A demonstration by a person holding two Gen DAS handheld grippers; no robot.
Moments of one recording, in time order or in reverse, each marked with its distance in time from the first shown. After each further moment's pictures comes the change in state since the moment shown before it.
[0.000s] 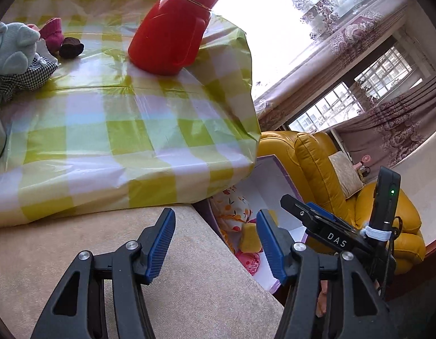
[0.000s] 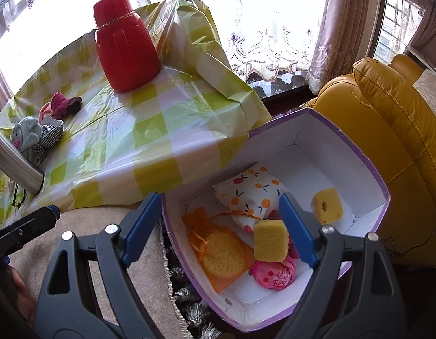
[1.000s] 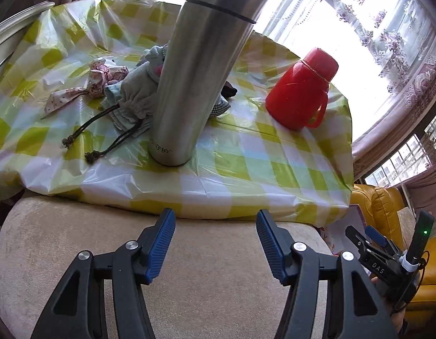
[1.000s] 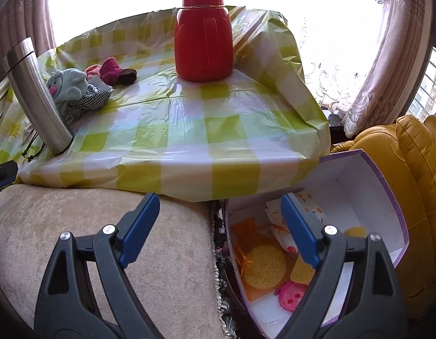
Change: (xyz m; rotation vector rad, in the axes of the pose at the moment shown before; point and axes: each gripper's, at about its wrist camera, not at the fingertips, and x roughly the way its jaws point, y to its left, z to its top) left arm -0.117 0.102 -0.023 -0.189 -0.216 0.437; right arm 0.005 0.090 -0.021 -0.286 -0.092 0.099
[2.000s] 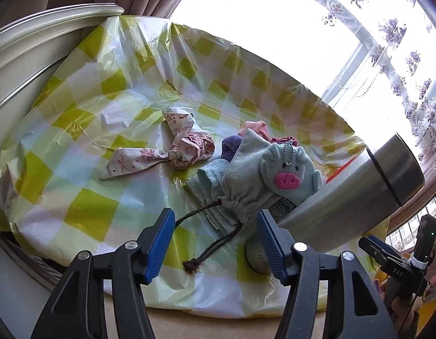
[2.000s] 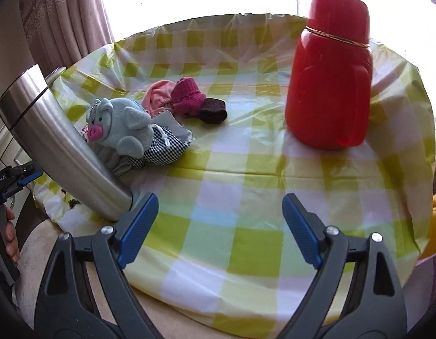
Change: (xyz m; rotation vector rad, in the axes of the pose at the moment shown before) left arm -0.006 0.128 0.096 -0.191 -0.192 0.074; right arm 0.089 0.109 0.135 -0.175 0.003 0.353
